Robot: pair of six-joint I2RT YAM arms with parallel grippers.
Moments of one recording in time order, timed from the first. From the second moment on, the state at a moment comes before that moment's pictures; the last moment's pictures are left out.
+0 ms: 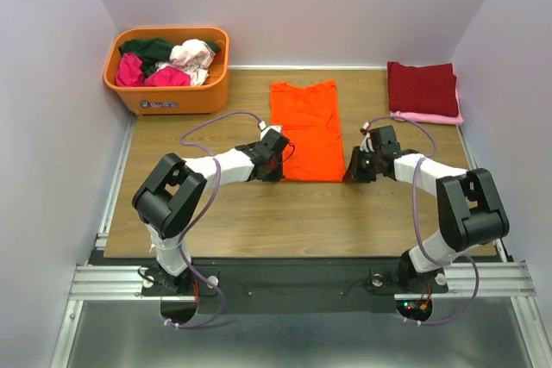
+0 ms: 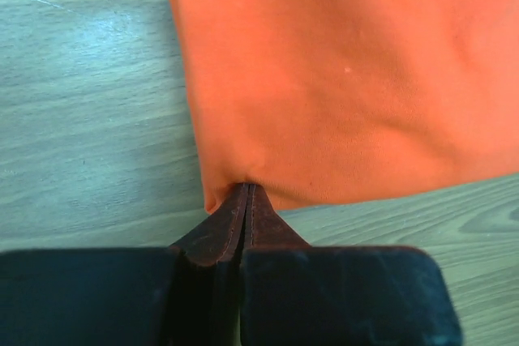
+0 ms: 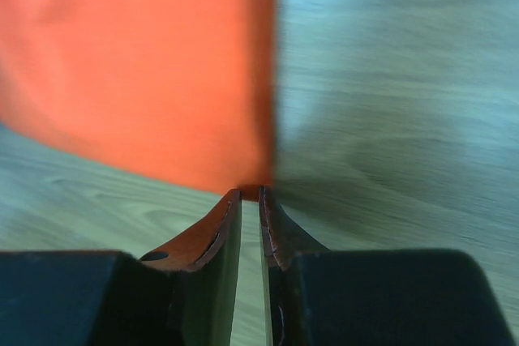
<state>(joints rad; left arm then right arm) -0.73 1.78 1.05 -0.27 -0.16 -0.62 0.25 1.55 0.79 -0.22 -0.32 0.38</state>
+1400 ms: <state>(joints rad) -0.44 2.05 1.39 -0.22 0.03 -0.45 0.06 2.07 1.26 -0.02 -0.65 0.47</state>
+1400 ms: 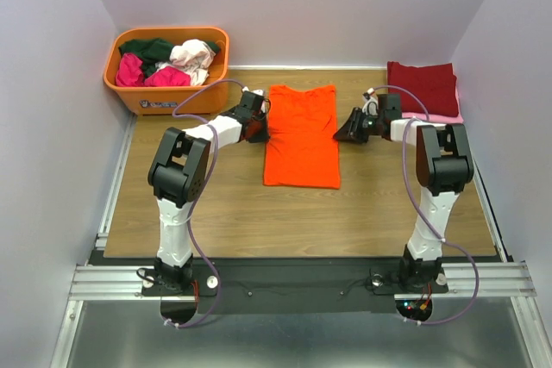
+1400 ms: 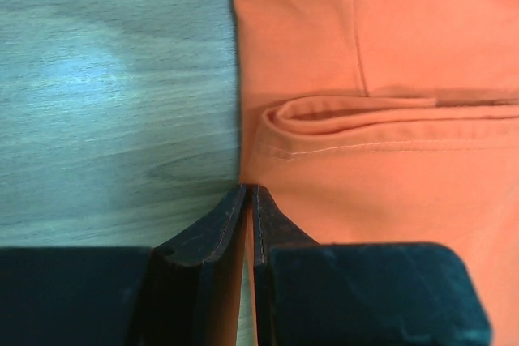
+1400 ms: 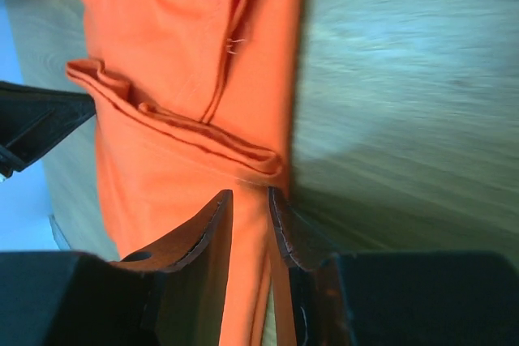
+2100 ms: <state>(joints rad) -0.63 1.63 1.08 -0.26 0.01 -0.58 0.21 1.62 0.90 0.00 -0.64 0.56</state>
